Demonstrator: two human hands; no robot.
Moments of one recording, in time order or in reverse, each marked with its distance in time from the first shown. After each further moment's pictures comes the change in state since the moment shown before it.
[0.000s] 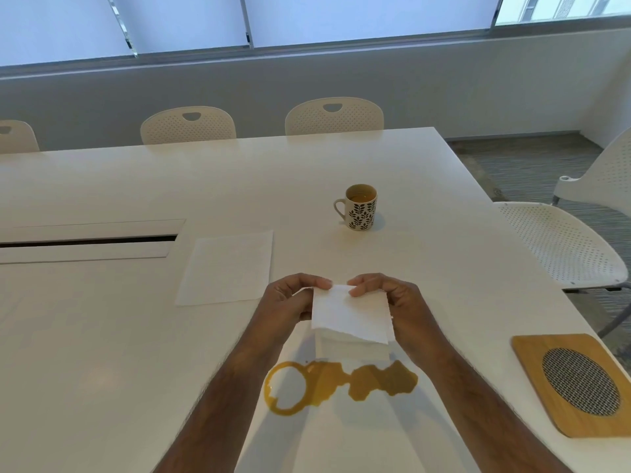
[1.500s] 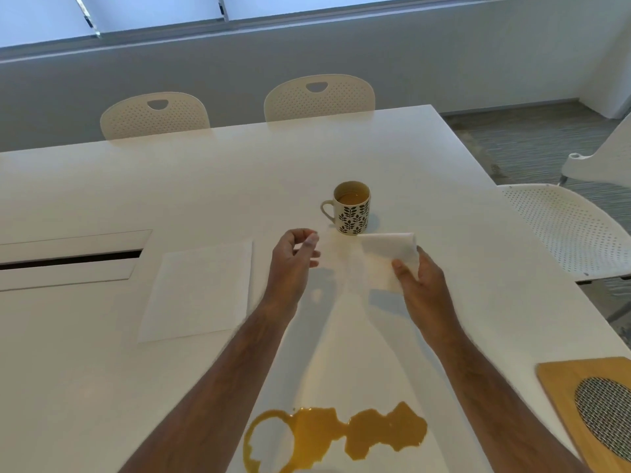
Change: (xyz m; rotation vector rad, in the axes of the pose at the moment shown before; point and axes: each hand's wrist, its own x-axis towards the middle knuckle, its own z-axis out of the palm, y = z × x) left_hand 0.169 -0.021 0.024 0.074 0.273 0.113; right_hand 0.093 0.045 -0.069 -0.291 0.442 -0.009
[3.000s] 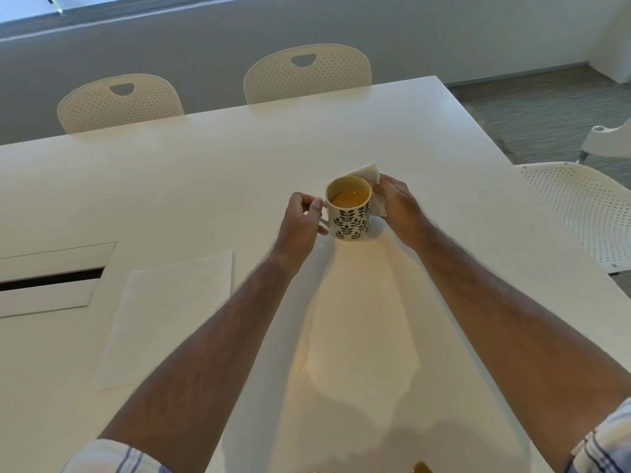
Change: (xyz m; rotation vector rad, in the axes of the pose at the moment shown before) left_hand 0.135 -0.024 0.048 0.215 -0.136 0.097; right_hand 0.205 0.014 0.045 0.211 -0.305 0.028
